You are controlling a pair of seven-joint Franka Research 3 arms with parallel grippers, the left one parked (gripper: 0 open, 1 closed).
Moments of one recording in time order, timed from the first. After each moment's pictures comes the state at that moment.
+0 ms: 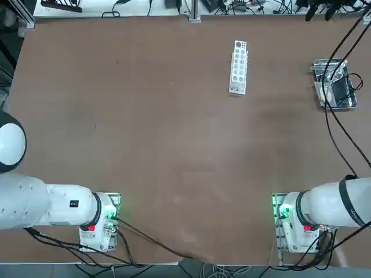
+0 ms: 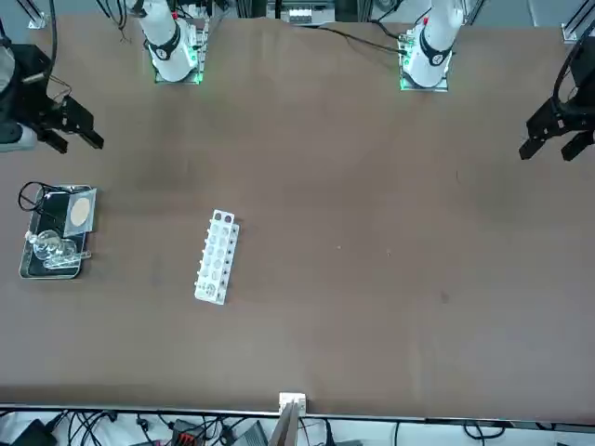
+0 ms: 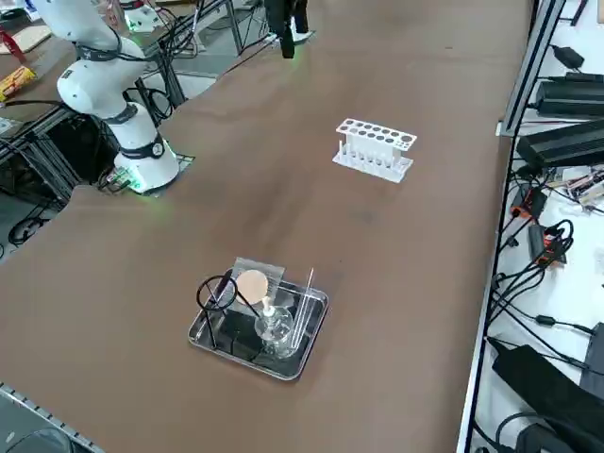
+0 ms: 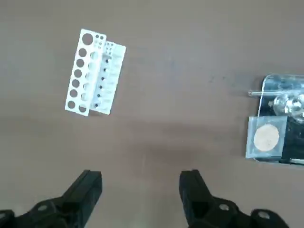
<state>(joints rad) 0.07 -0.05 -0.04 -1.68 0.08 1.63 -0.12</state>
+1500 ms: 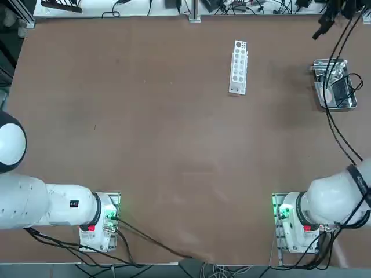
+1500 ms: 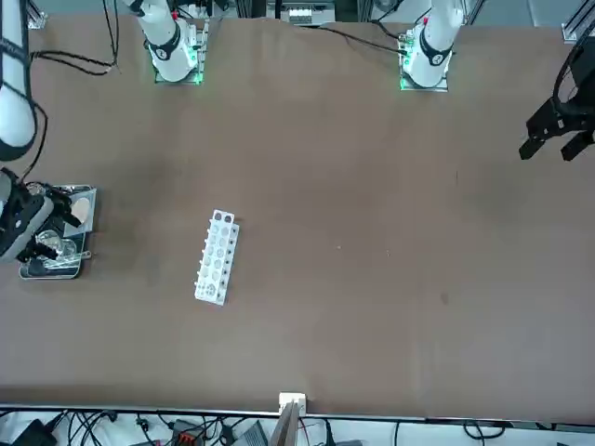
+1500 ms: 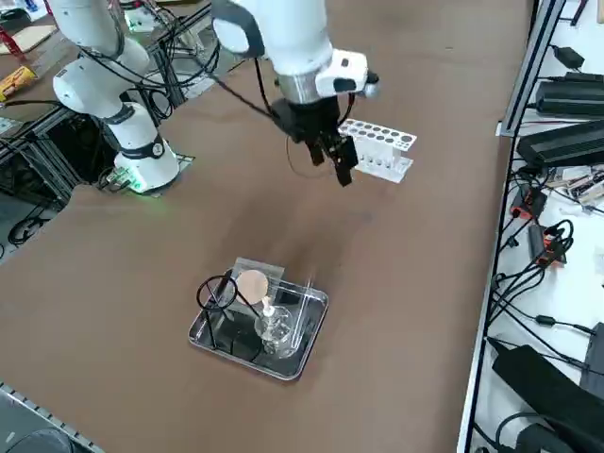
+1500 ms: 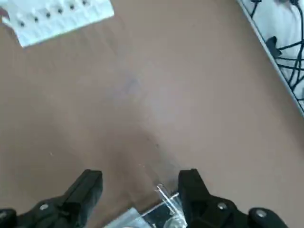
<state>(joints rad) -0.17 0.31 -0.06 -1.69 0.17 2.06 -1.39</state>
